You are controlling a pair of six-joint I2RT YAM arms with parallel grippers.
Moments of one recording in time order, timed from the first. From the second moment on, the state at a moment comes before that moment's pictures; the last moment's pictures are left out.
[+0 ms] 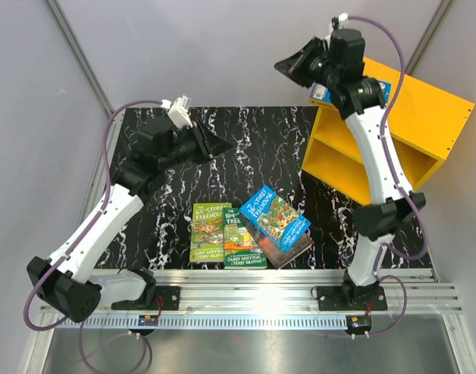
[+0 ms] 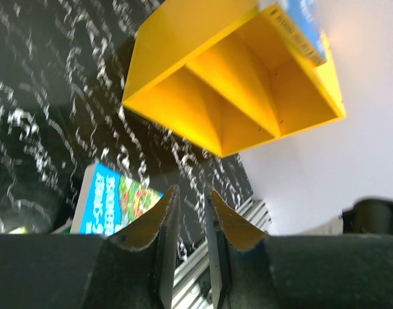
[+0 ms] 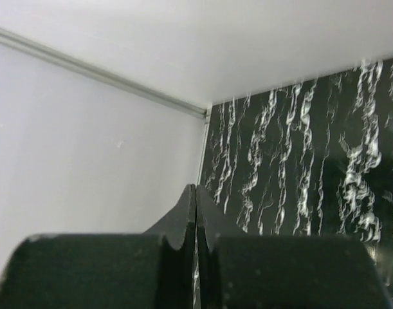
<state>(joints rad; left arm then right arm) -0.50 1.22 1.28 -0.28 0.34 -0.77 0.31 1.85 2.26 -0.62 -0.26 0.89</state>
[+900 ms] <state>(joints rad) -0.43 1.10 1.18 -0.47 0.30 -0.70 0.21 2.27 2.58 -0.66 -0.33 0.78</state>
